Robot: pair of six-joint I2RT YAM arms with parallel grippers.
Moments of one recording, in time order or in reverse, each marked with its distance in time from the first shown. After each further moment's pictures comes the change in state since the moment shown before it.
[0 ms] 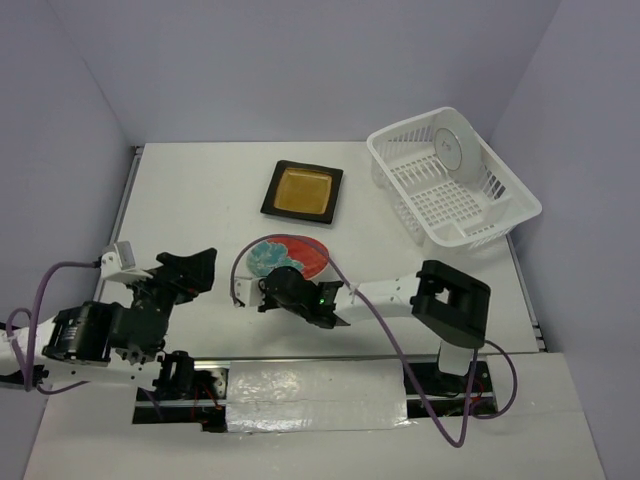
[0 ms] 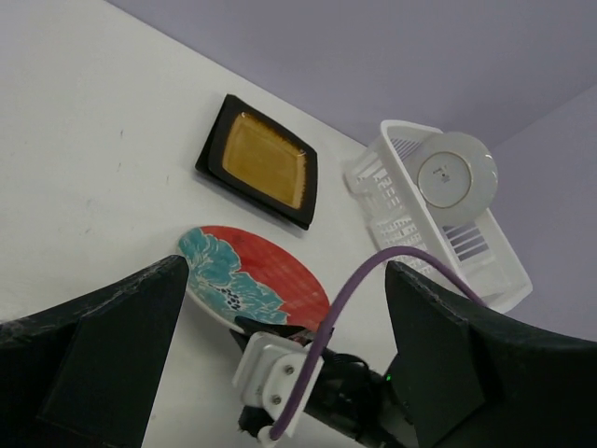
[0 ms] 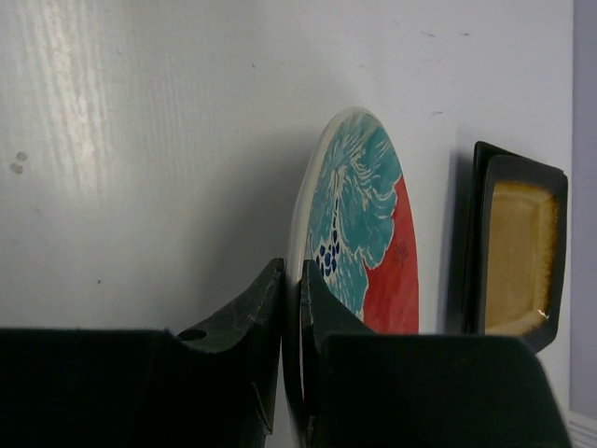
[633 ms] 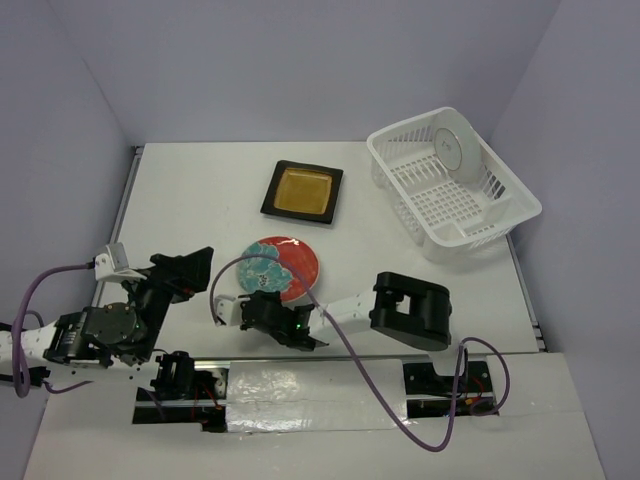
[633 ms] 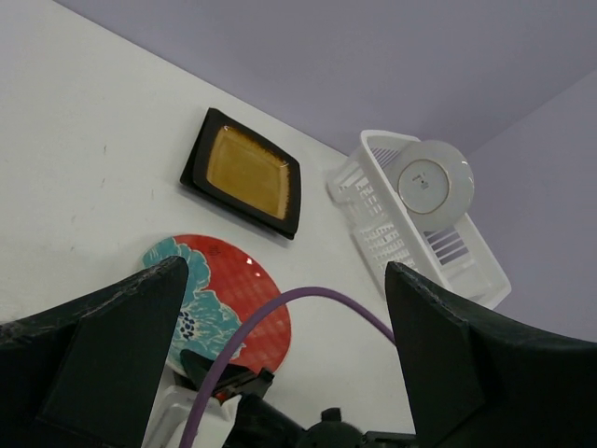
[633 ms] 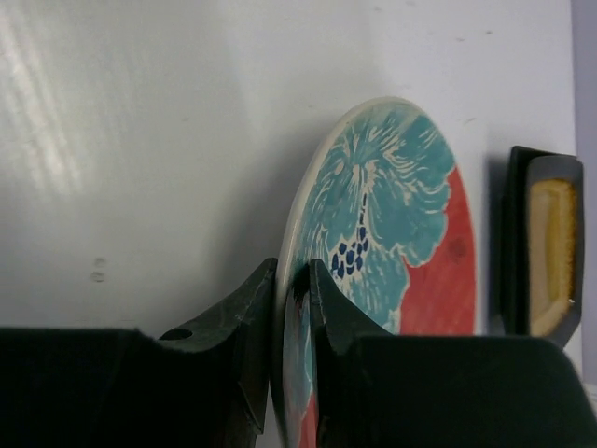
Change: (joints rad) left arm -0.034 -0.145 -0.108 0.363 -0.016 0.373; right arm 0.131 0.227 0.083 0.148 0.258 0.071
